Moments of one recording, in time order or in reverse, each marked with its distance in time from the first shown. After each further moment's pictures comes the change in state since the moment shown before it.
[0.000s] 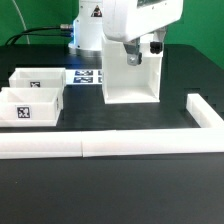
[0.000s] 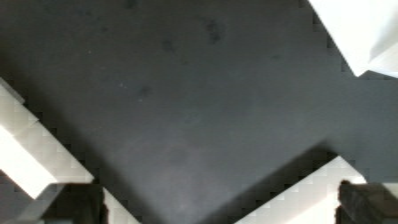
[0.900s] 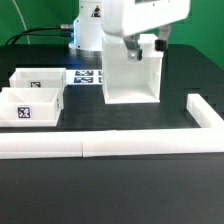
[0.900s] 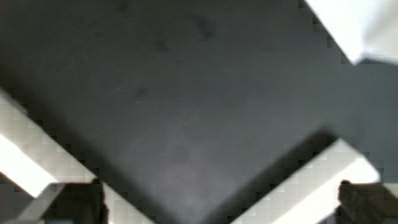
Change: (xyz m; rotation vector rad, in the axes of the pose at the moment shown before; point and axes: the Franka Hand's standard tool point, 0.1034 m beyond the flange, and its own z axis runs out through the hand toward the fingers) arm 0.001 -0.019 -0.013 -0.030 0.008 0.191
